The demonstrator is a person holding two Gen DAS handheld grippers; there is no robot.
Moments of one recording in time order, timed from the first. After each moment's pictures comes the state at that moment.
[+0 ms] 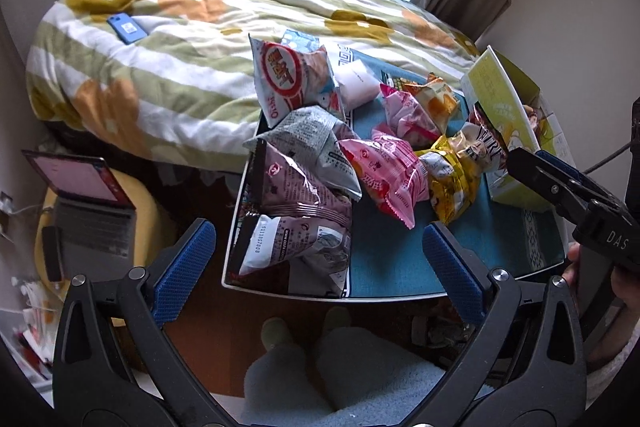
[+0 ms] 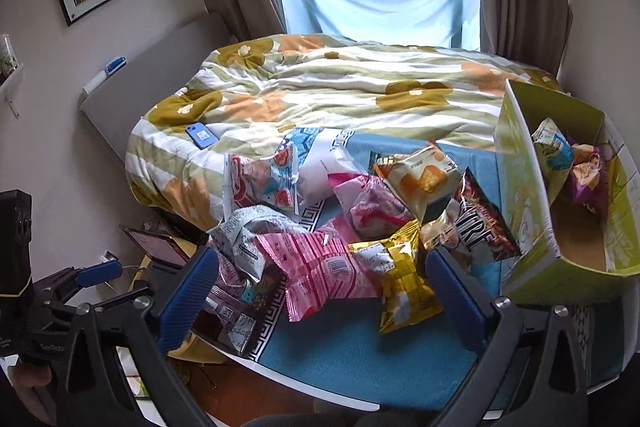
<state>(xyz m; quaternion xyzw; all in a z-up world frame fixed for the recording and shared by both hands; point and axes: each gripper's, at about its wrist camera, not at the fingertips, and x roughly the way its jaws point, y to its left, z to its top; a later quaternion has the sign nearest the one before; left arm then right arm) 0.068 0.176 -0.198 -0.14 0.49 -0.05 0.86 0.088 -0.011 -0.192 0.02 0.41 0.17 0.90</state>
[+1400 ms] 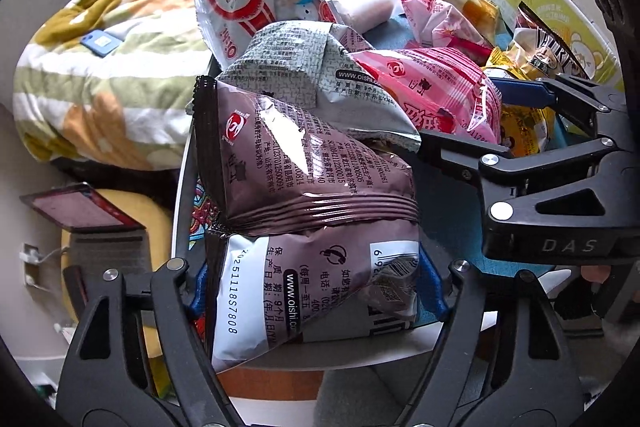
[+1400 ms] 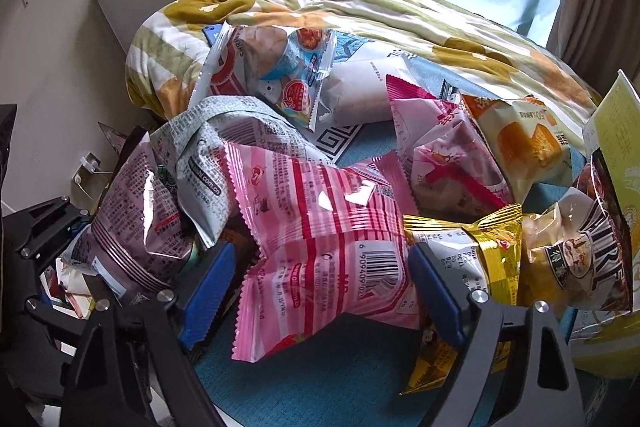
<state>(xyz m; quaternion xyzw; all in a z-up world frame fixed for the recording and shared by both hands) 0.110 0.134 -0.292 -0.01 0.53 -0.05 0.85 0.145 0.044 -0.318 -0.11 0.47 0.24 0.84</state>
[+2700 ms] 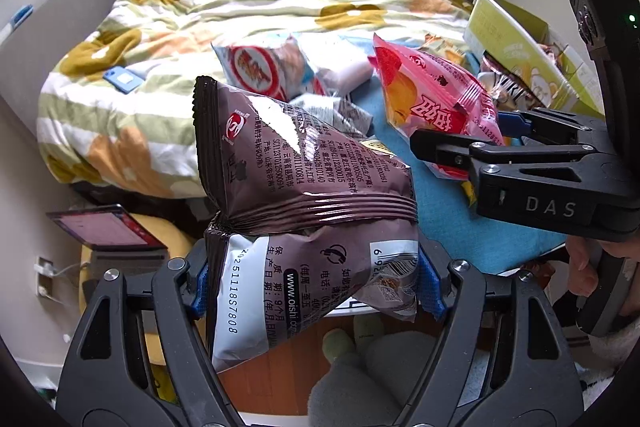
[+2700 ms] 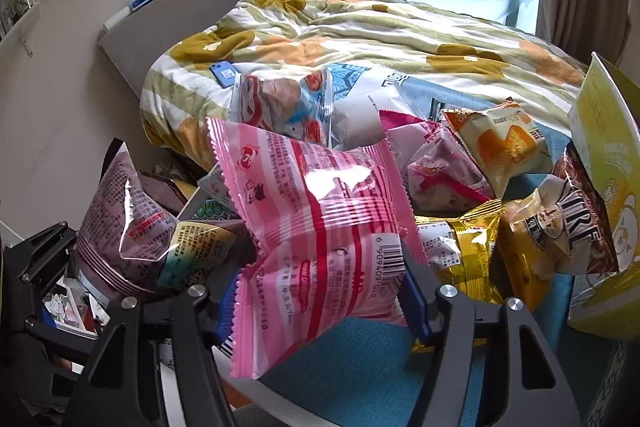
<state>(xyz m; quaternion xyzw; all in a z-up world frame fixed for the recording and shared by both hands) 0.068 0.124 -0.215 0.00 0.47 -0.04 0.88 0.117 0.022 -0.267 -0.02 0.45 0.24 0.86</state>
